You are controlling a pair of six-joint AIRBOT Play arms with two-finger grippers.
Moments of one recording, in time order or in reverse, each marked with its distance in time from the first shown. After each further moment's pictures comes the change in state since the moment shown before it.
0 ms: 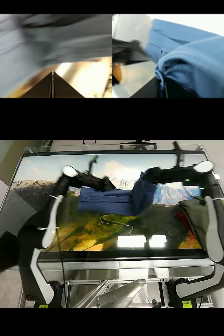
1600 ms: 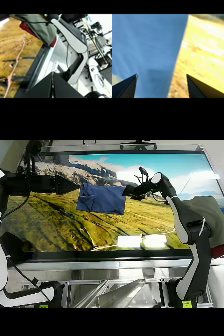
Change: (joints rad) left arm 0.308 0.610 -0.573 -0.267 -0.343 0.304; right arm 0.169 -0.411 0.223 -0.376 -0.043 0.405
